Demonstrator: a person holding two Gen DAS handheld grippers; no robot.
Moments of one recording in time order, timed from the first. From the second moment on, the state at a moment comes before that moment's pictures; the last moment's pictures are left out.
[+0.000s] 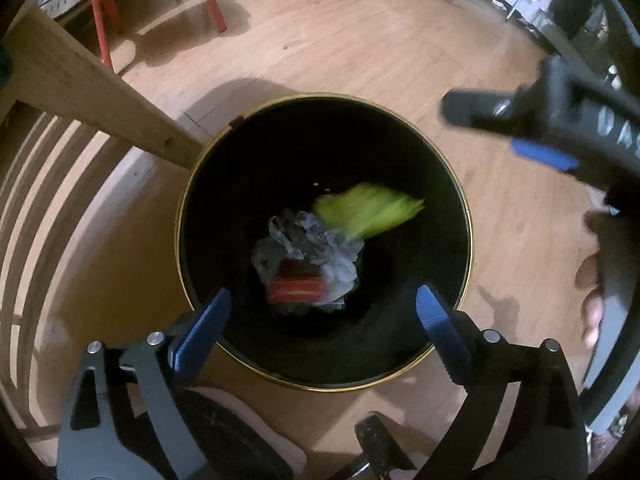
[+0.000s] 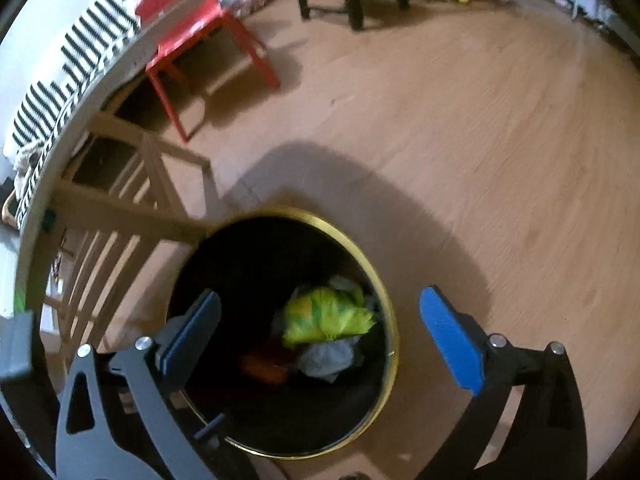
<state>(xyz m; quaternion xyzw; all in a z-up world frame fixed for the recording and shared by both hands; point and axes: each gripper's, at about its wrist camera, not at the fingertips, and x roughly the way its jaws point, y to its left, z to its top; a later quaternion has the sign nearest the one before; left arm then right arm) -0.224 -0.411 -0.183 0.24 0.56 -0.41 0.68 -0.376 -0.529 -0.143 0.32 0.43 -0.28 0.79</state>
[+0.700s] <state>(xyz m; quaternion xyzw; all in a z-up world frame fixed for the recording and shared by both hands) -0.064 -0.197 0.059 0.07 0.38 -0.22 0.89 -0.211 -0.403 0.054 0.17 0.29 -0.15 0.93</state>
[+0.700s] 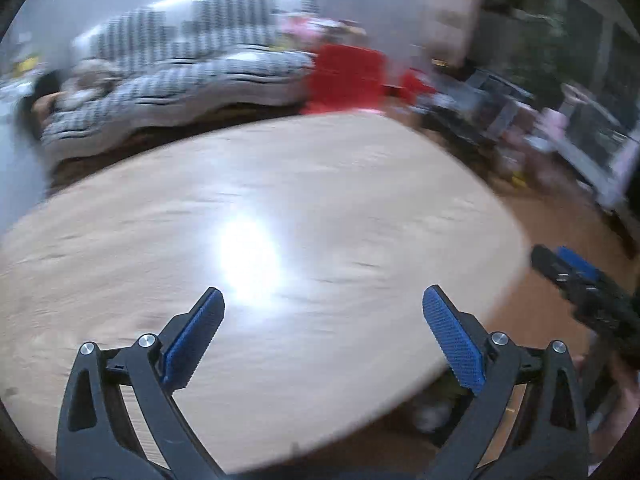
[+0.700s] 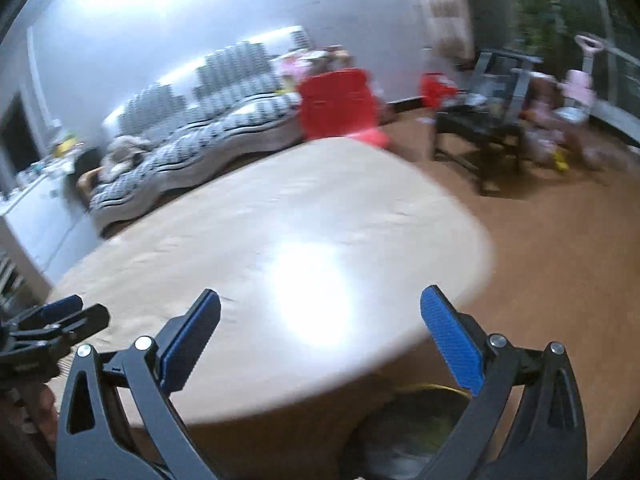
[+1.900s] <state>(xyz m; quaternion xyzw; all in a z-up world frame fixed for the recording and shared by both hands) 0.069 0.025 -0.009 0.01 0.42 0.00 0.91 0.014 -0.186 -0.006 0.03 0.37 -0.05 0.93</state>
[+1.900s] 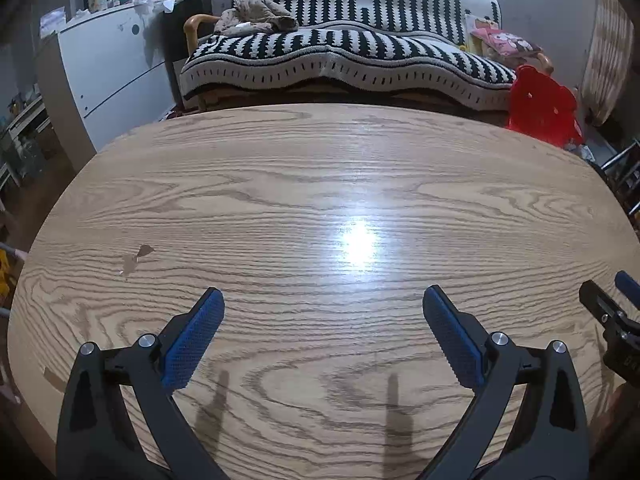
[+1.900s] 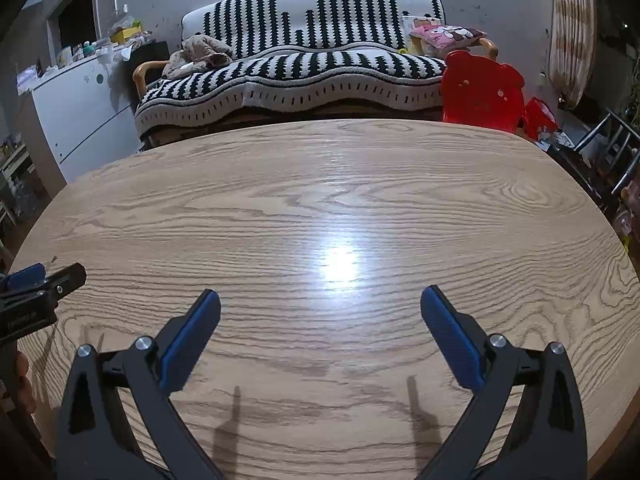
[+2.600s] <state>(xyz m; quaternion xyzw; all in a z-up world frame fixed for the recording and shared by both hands) 0.065 0.016 -0.008 0.03 0.42 0.00 0.91 0.009 -0.191 -0.008 0.03 0.38 -0.05 0.92</state>
